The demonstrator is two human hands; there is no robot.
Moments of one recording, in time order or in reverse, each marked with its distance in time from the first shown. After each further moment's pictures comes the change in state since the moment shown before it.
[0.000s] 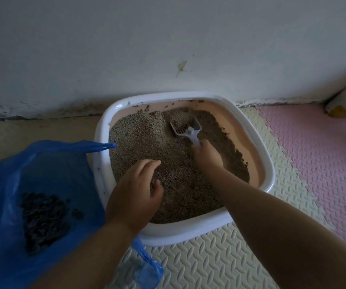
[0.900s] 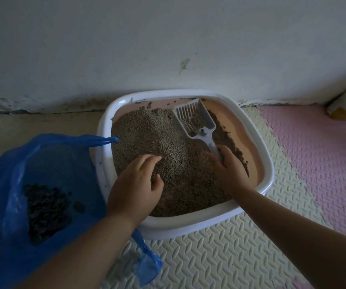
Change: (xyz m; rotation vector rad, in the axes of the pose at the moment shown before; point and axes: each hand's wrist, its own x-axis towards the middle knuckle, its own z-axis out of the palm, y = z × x) left_hand 0.000 0.000 0.000 0.036 -0.004 0.016; right_hand -0.063 0.044 -0.038 0.125 0.136 -0.320
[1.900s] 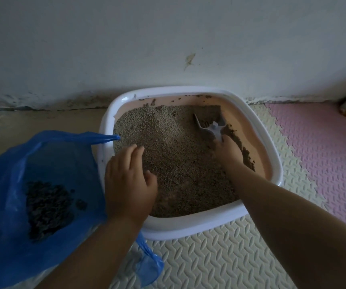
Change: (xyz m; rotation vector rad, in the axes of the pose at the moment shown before) left_hand -0.001 -0.004 0.008 0.138 0.244 -0.160; right_hand 0.075 0.016 0.028 -0.062 -0.032 0.390
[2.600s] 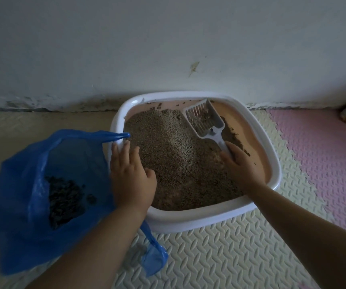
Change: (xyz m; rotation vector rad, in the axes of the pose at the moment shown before) left_hand 0.003 -0.008 0.002 -0.014 -0.039 -0.176; right_hand -0.062 0.025 -0.033 0.184 -0.030 -0.429
